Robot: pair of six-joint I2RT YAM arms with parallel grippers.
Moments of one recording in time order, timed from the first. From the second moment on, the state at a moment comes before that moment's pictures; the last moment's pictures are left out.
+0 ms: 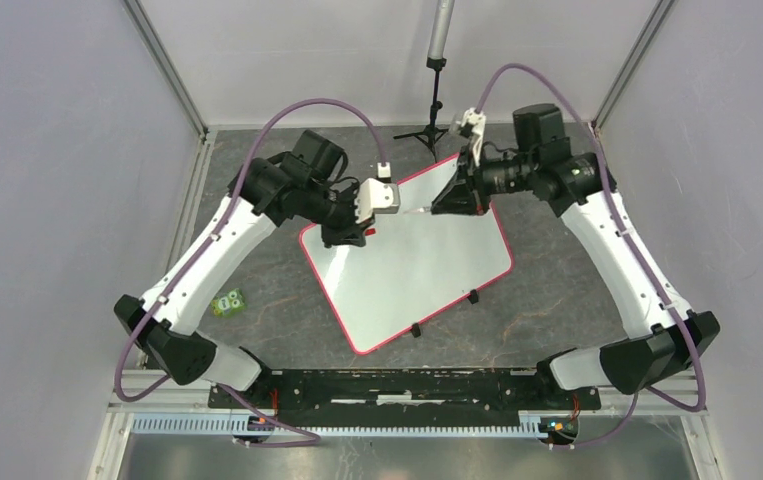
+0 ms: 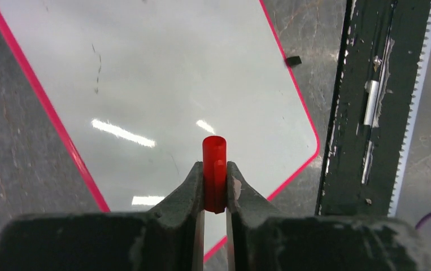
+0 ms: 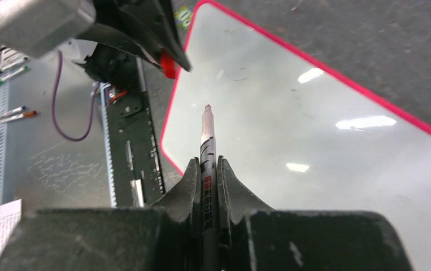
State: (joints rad) left arm -0.66 1.46 1.67 -1.19 0.50 0.73; right arm 0.40 1.39 1.56 -0.83 -0.94 -0.24
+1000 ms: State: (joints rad) left arm 0.16 1.80 1.39 -0.87 0.28 0.44; right arm 0.08 1.47 1.58 -0.74 -0.93 -0.22
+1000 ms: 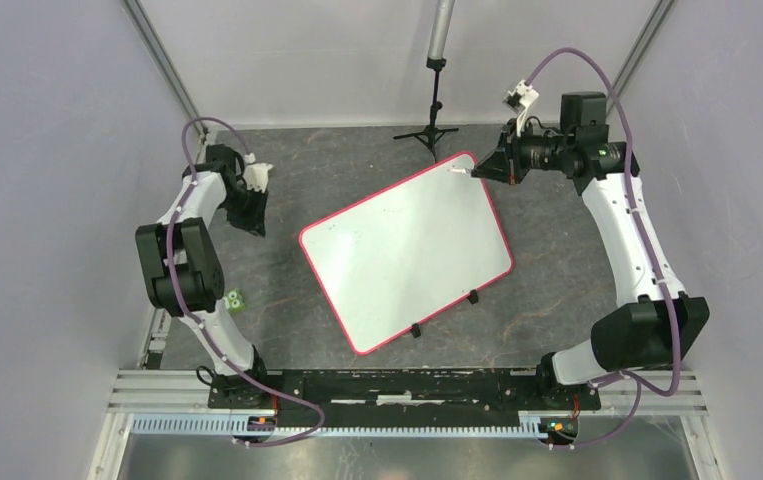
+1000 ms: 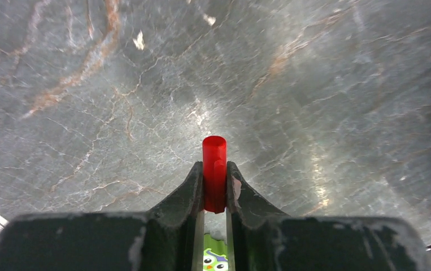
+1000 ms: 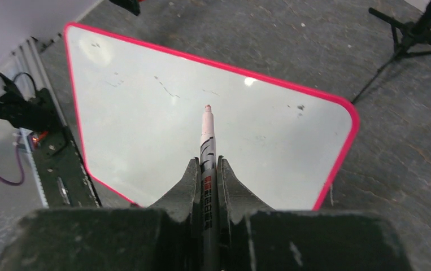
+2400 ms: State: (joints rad) left arm 0.26 1.95 1.50 -0.94 0.21 0.54; right arm -0.02 1.35 1.52 -0.89 -0.75 -0.47
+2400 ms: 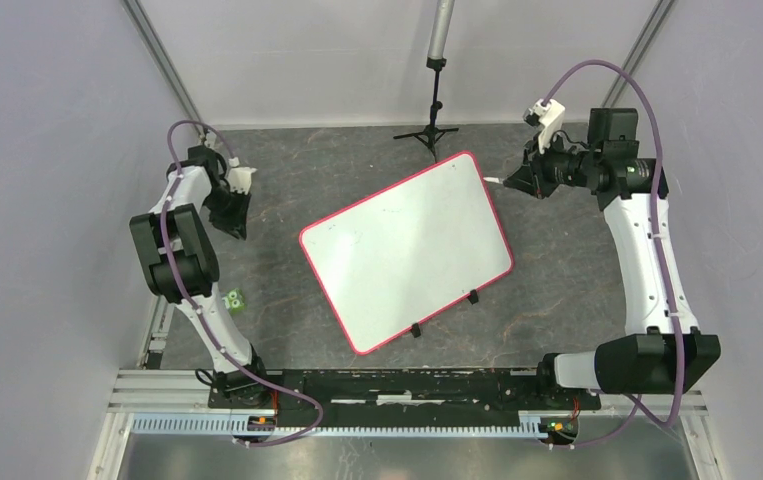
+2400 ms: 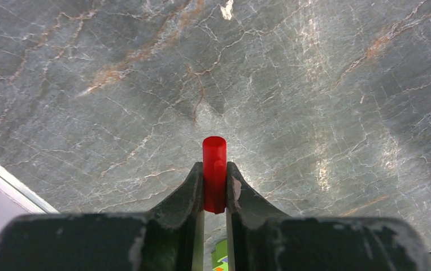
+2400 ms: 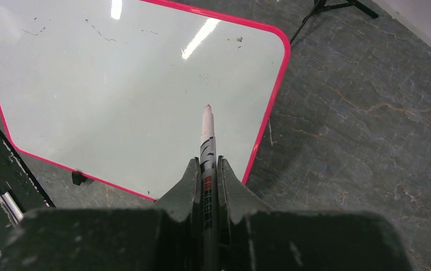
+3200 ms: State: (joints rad) left arm 0.26 1.87 1.36 -0.96 0.23 0.54; right arm 0.05 1.36 1.59 -0.99 -0.78 -0.65
